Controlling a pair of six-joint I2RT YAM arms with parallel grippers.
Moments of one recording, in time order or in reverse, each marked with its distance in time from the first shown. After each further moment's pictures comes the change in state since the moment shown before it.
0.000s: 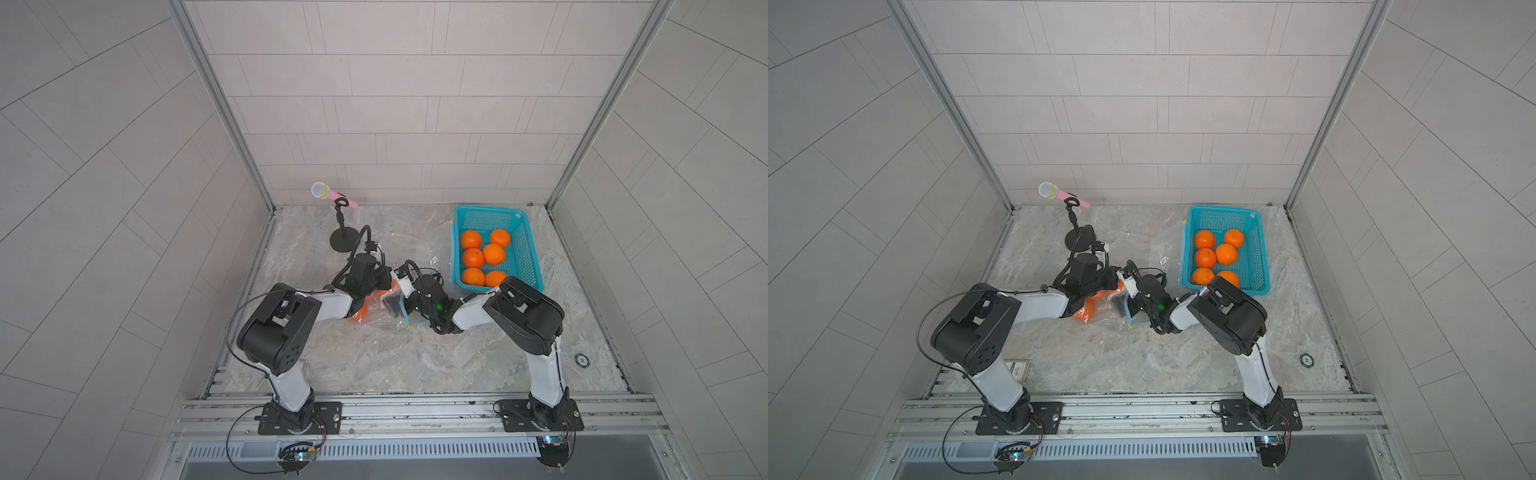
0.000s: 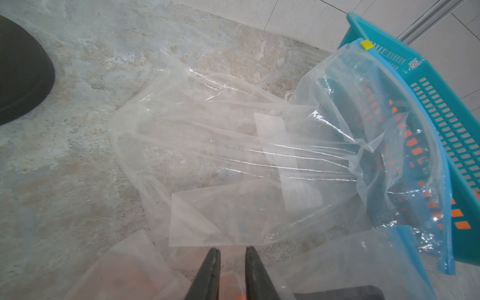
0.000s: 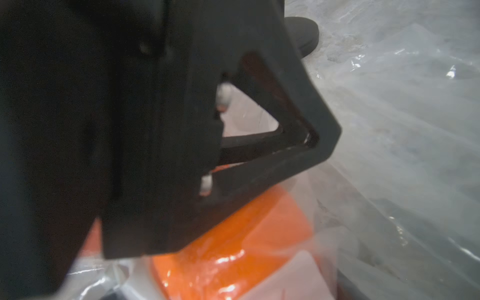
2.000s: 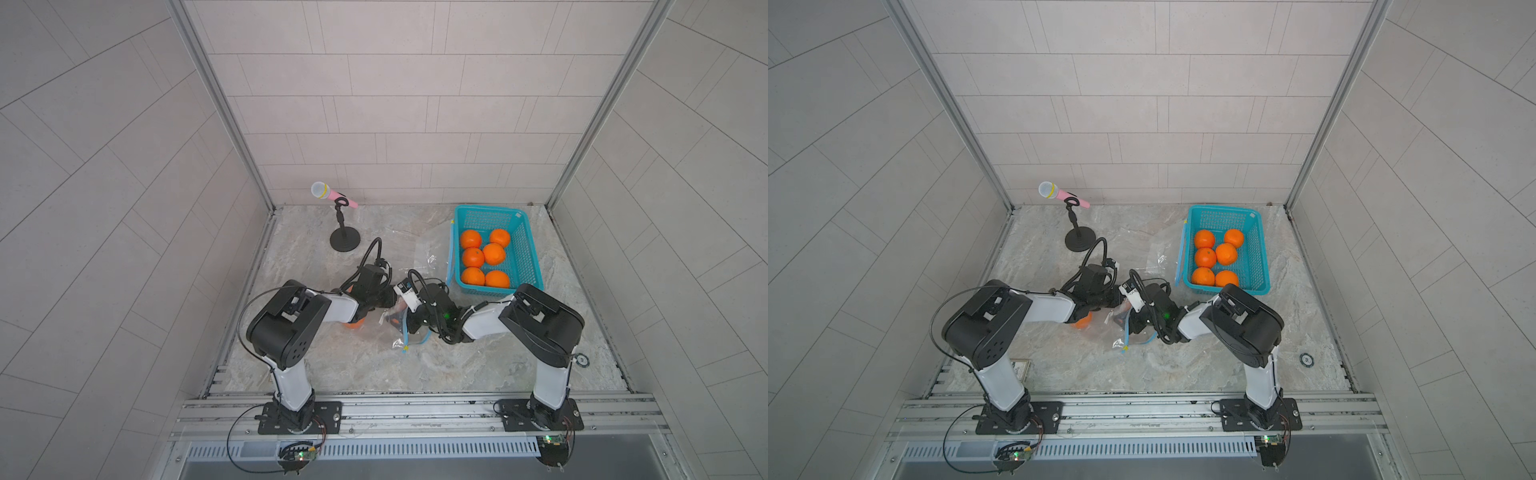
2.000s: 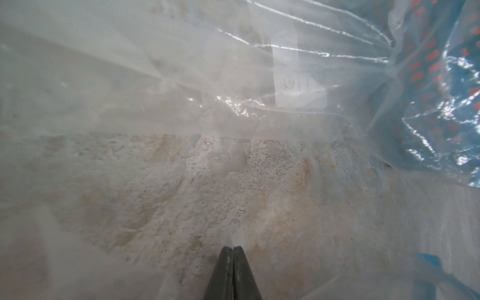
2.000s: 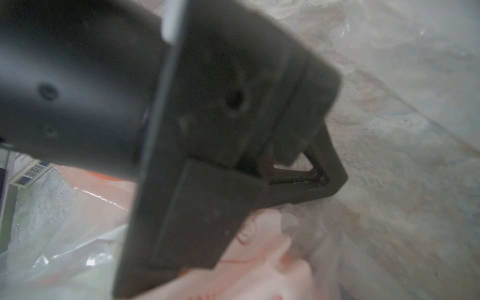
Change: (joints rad) left arm -0.065 0.046 -0.031 -0.136 0.095 -0.043; right arm 0.037 -0.162 -0.153 -0.143 -0.093 0.051
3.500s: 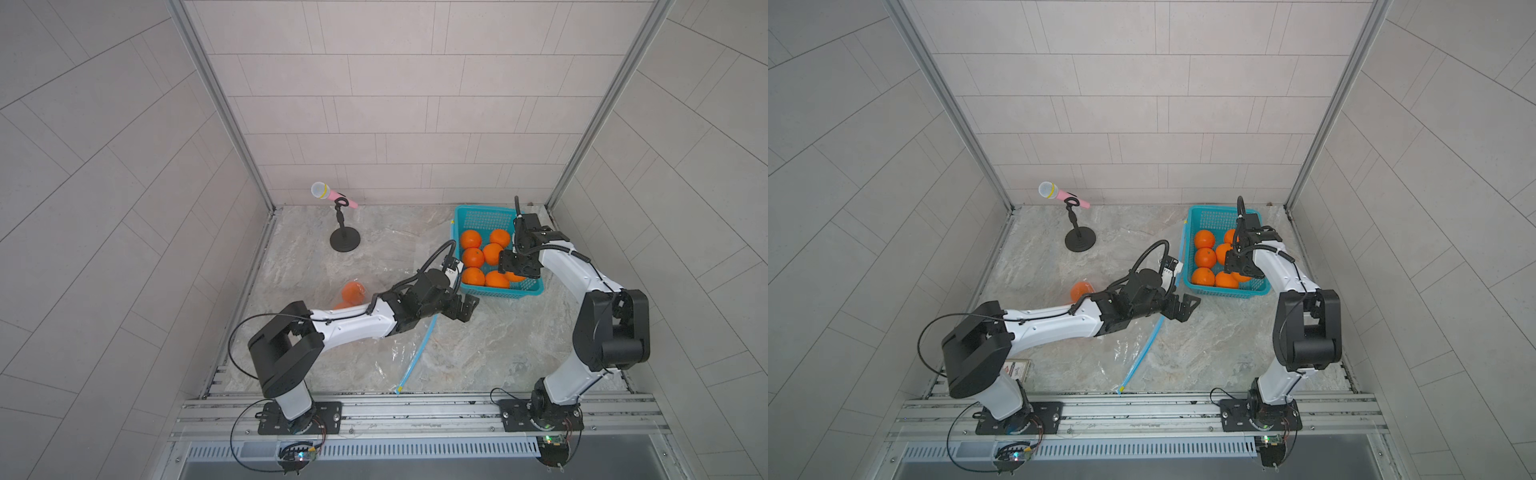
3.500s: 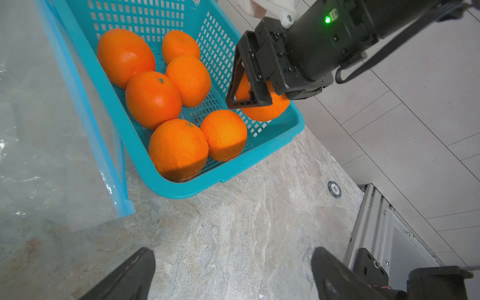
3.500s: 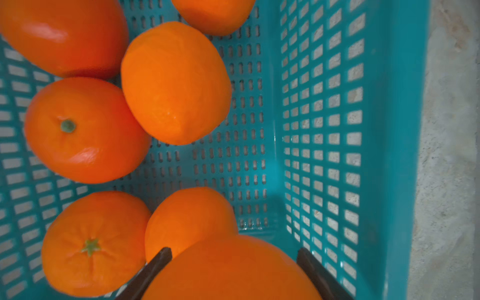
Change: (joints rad) left arm -0.466 -0.098 0.325 -0.136 -0.177 -0.016; right arm -0.801 -0.159 0.586 -1.408 0.312 -0.001
